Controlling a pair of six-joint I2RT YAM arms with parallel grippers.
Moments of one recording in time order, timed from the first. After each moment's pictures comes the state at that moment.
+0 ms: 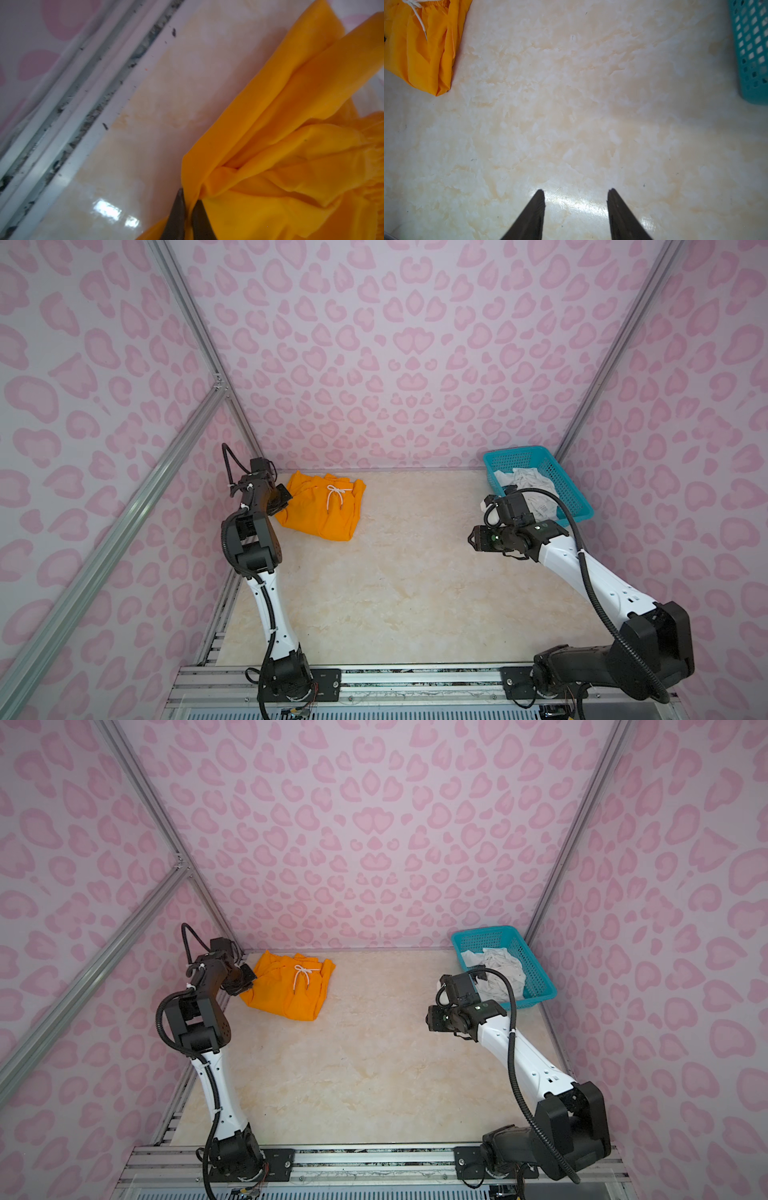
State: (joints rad) left arm 0.31 2.43 2.15 -0.86 0.04 -0.43; right arm 0.33 1.36 1.06 -0.67 -0.13 0.33
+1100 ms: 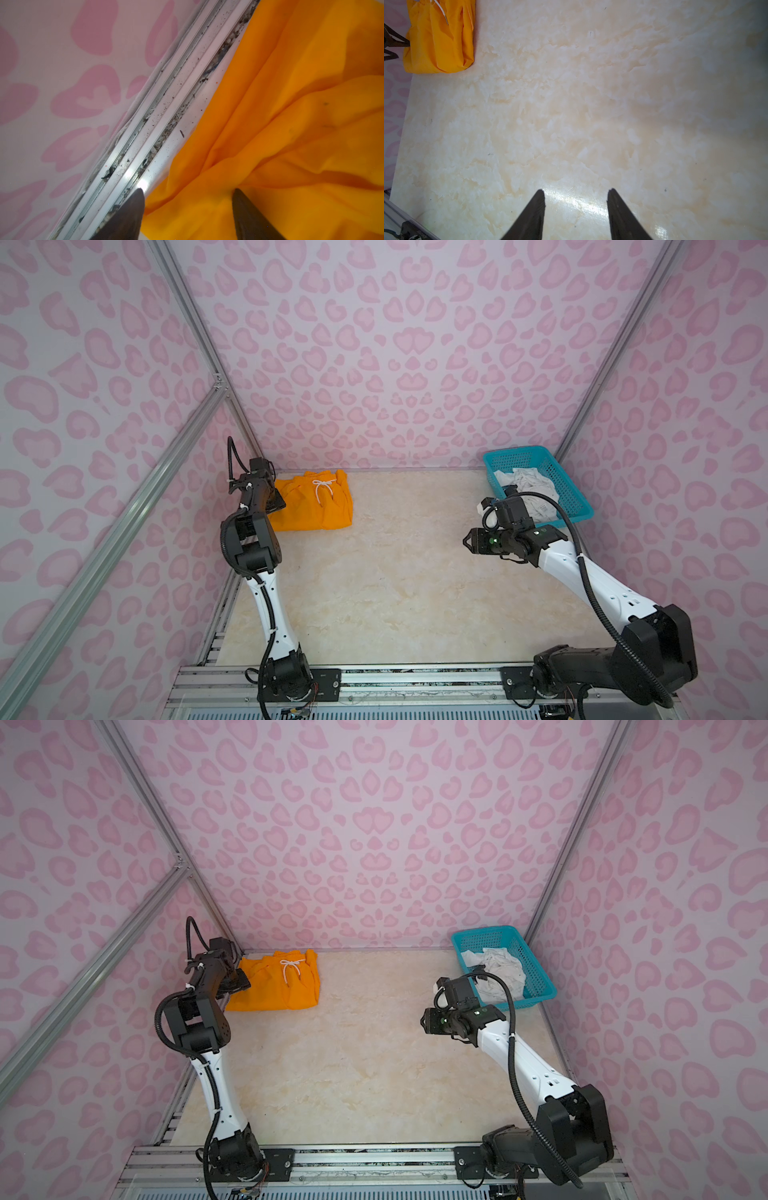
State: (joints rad) left arm 0.29 2.43 2.16 -0.93 -0.25 -0.27; right arm 0.35 1.34 1.01 -0.61 -0.20 0.35
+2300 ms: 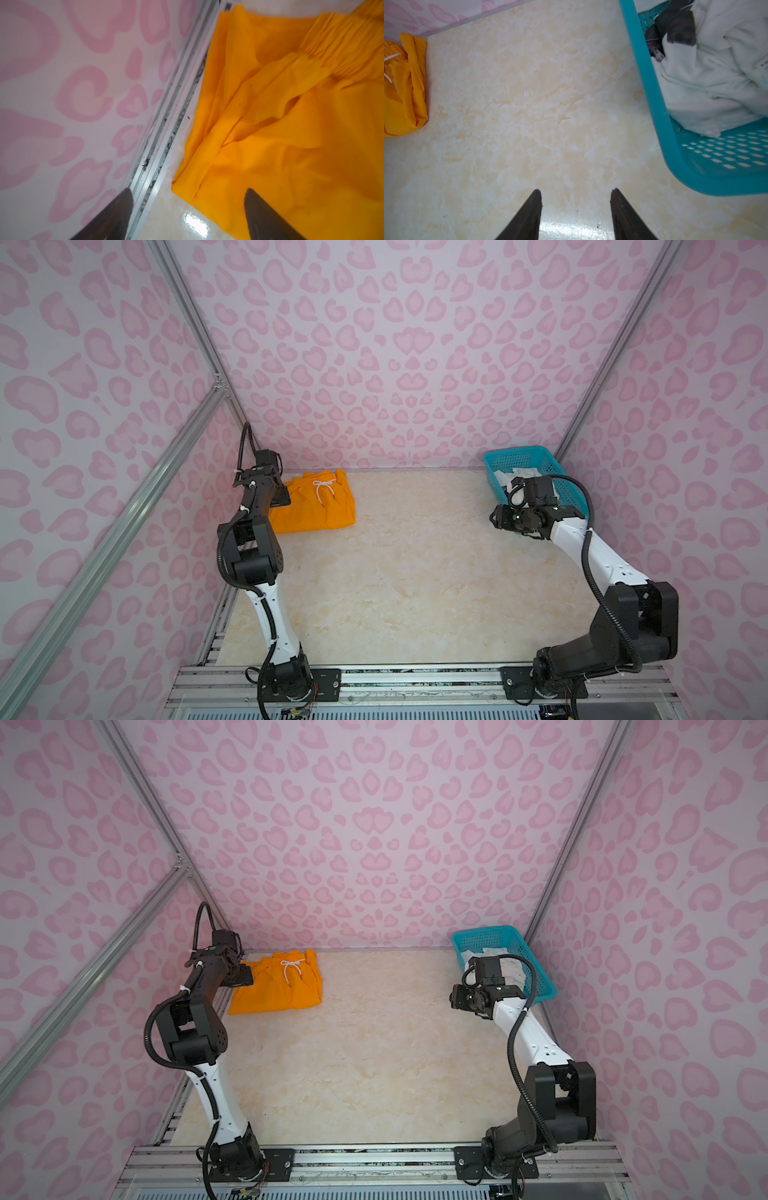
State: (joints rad) left arm 0.22 2.13 1.95 -0.86 -0.36 -0.08; right arm 0.07 1.51 1.18 -0.60 -0.17 0.23
